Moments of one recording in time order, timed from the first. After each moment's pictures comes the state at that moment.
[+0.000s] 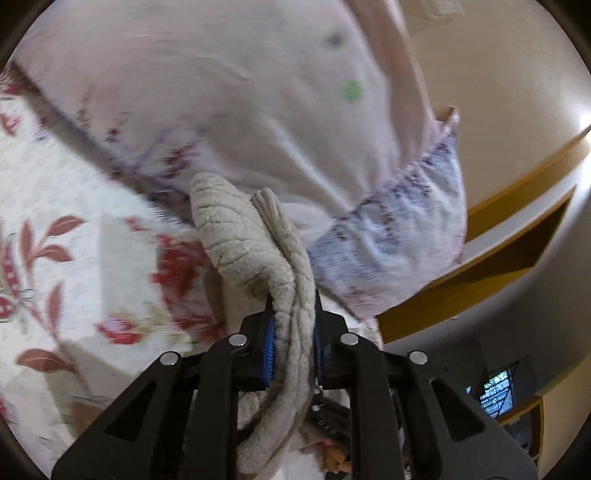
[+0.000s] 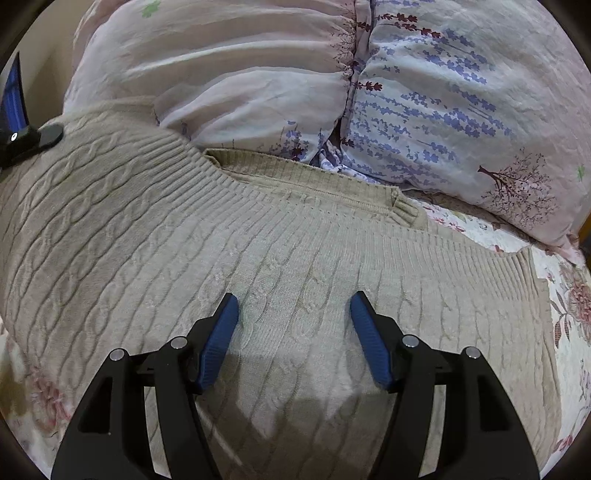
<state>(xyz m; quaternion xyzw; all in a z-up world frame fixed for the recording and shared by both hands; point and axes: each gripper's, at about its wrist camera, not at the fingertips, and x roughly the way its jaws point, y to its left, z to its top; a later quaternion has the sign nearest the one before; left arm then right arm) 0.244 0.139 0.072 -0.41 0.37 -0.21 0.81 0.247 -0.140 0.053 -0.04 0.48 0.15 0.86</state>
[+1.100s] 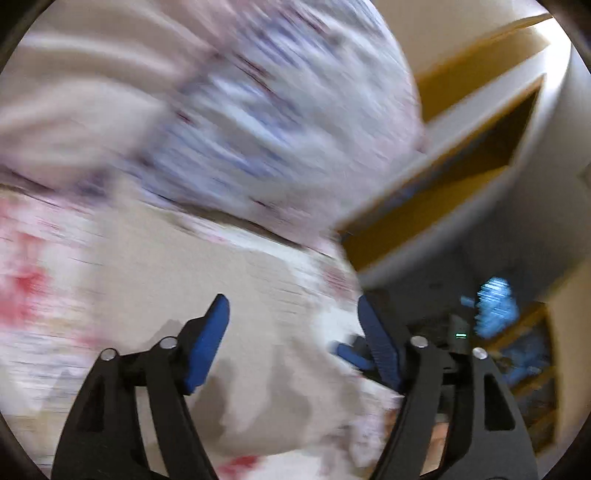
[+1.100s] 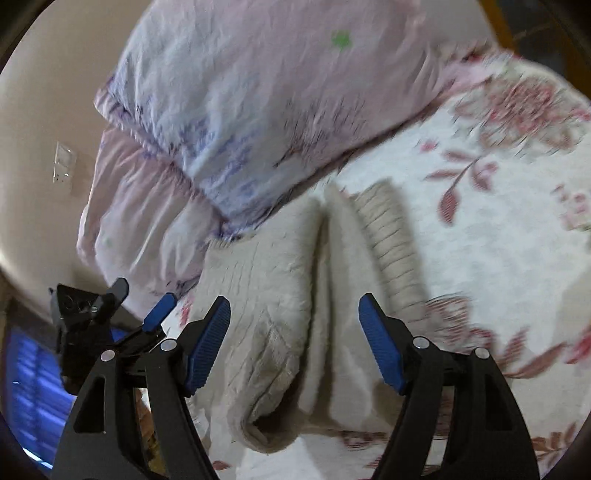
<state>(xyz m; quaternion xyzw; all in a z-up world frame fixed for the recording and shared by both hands) 0.264 -0.046 0.086 -0.28 0.41 -0.32 0.81 0.219 -0.384 0.074 0.35 0.47 0.13 0.80</state>
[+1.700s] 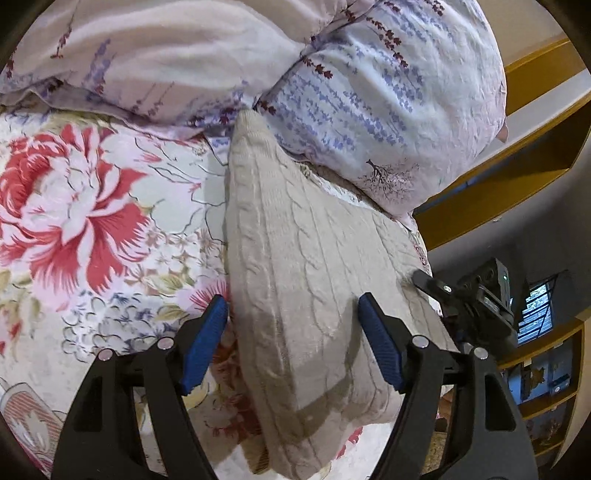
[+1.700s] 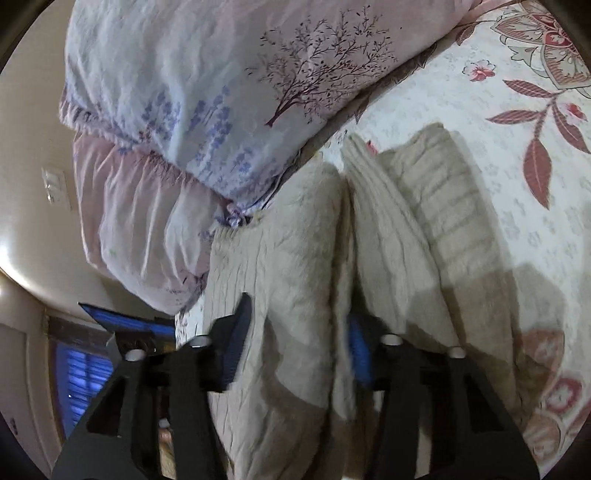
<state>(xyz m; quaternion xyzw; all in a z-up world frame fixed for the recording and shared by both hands) 0.273 -0.021 0.018 -0.26 0.50 -0.25 0.78 0.277 -0.366 0.013 0.42 0.53 0.17 0.72</state>
